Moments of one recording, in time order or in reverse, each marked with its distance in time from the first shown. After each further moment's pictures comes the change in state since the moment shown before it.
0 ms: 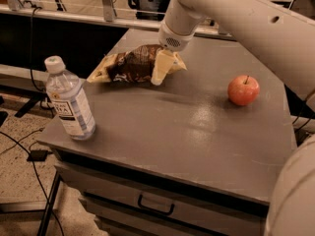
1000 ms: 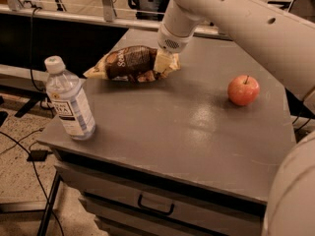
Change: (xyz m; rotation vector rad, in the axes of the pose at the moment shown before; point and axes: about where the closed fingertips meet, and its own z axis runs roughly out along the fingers) arm 0.000 0.003 0.006 -0.009 0.004 -0.003
